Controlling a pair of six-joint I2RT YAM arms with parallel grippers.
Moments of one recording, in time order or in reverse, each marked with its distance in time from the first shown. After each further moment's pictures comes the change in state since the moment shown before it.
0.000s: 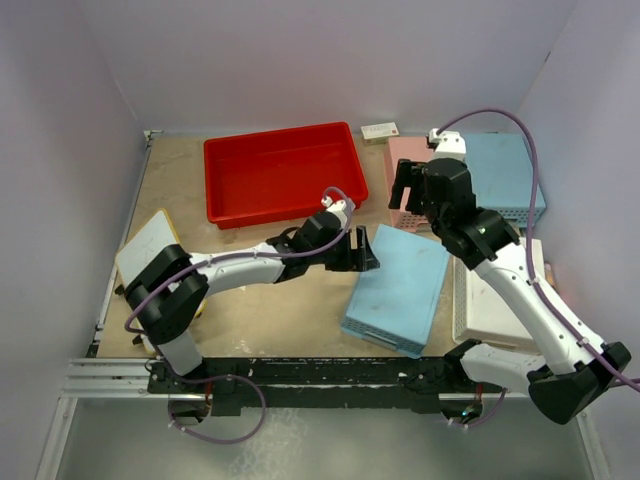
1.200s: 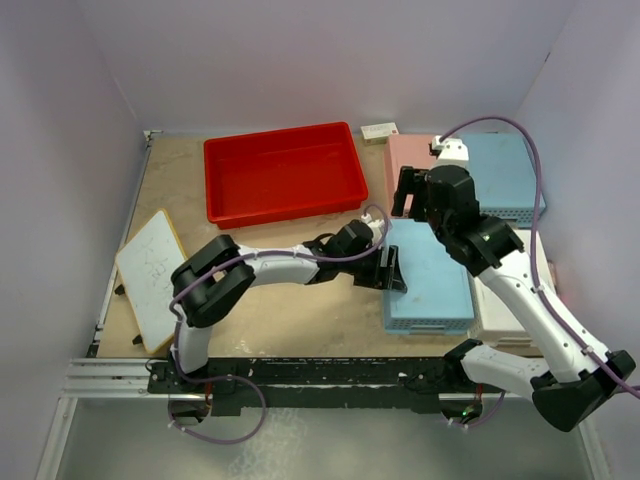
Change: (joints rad) left arm -0.090 0.248 0.165 0.034 0.242 -0.011; right arm 0.000 -0.044 -0.036 -0.023 -0.009 0.009
